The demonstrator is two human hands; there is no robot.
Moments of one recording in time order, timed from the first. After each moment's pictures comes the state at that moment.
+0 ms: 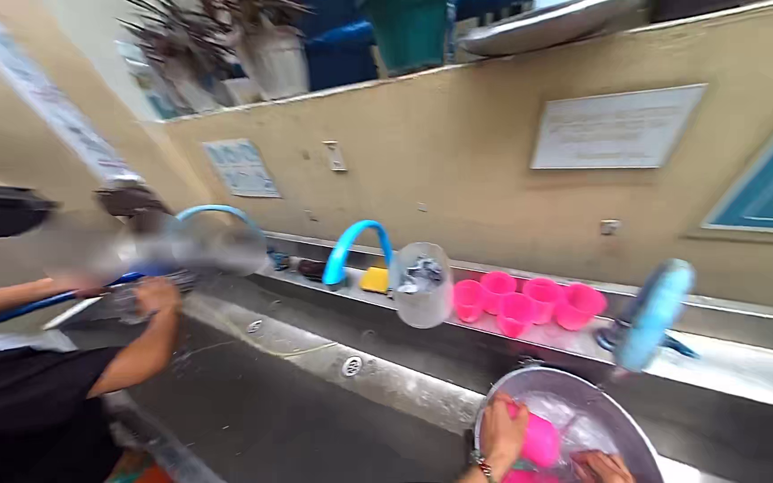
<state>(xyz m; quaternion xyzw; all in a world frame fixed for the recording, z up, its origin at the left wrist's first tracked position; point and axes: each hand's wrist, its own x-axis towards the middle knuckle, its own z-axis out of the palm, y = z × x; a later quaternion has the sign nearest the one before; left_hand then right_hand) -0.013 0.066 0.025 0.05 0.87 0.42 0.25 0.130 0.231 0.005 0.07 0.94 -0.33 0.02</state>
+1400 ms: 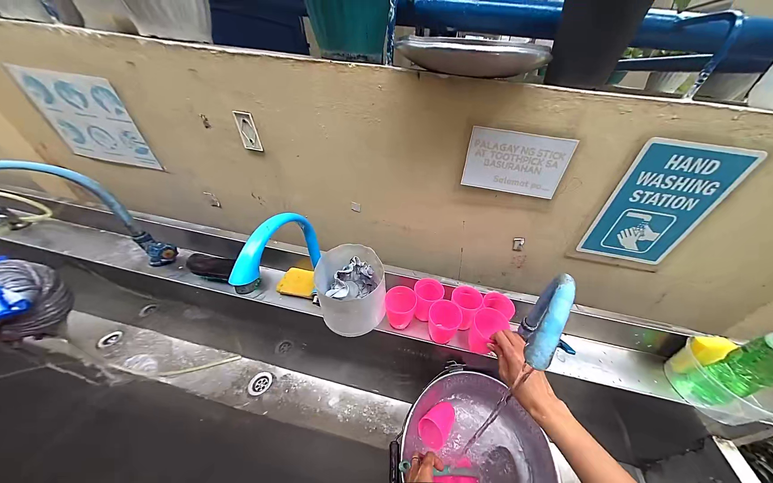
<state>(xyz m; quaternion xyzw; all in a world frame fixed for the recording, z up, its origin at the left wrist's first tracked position) 0.036 0.023 0.005 0.15 0.83 0.40 0.36 -0.007 0.279 0.092 0.01 0.94 -0.17 -0.28</state>
